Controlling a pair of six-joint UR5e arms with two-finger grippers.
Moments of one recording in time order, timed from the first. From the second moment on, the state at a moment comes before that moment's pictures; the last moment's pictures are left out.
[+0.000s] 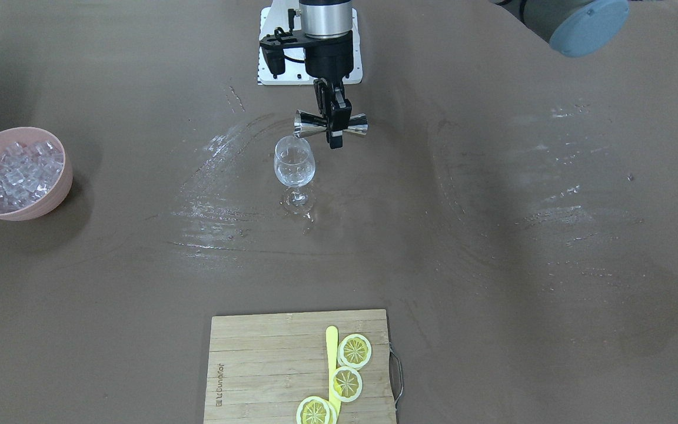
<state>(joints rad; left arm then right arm) -0.38 -2.43 -1.90 -1.20 -1.33 0.03 1.50 -1.69 1.91 -1.62 2.33 0.11</state>
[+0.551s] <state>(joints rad) -0.38 -2.45 -1.89 -1.16 -1.32 0.03 1.50 -1.70 1.91 -1.62 2.33 0.11</state>
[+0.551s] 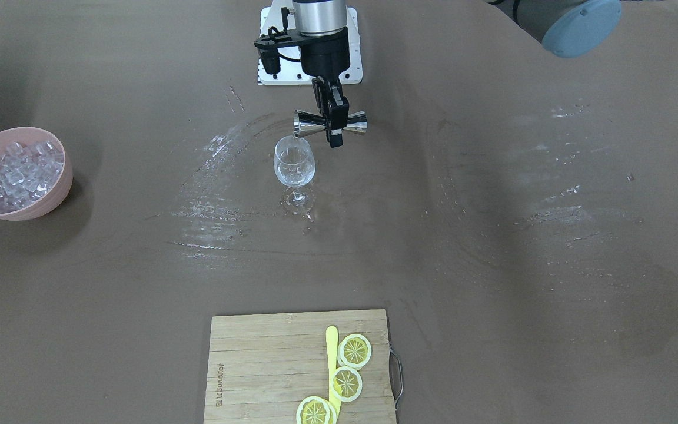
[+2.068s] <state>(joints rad) -0.38 -2.48 -1.91 -1.19 -1.32 0.03 1.50 -1.69 1.90 -1.62 2.34 0.11</state>
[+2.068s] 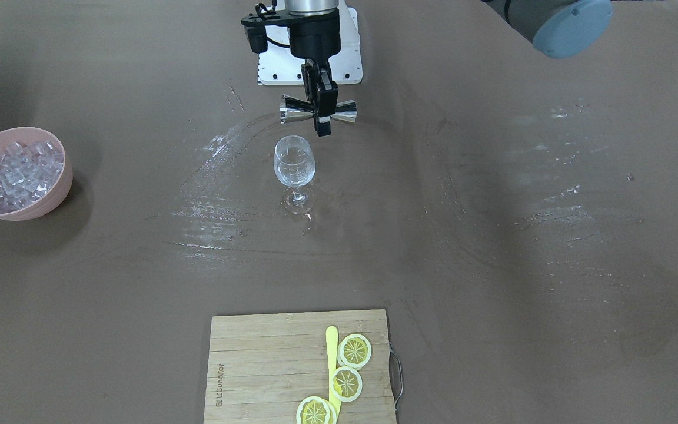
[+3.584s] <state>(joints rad) -0.59 -1.99 -1.98 -2.00 -1.74 -0.28 1.50 -1.69 1.90 -1.62 2.34 0.11</state>
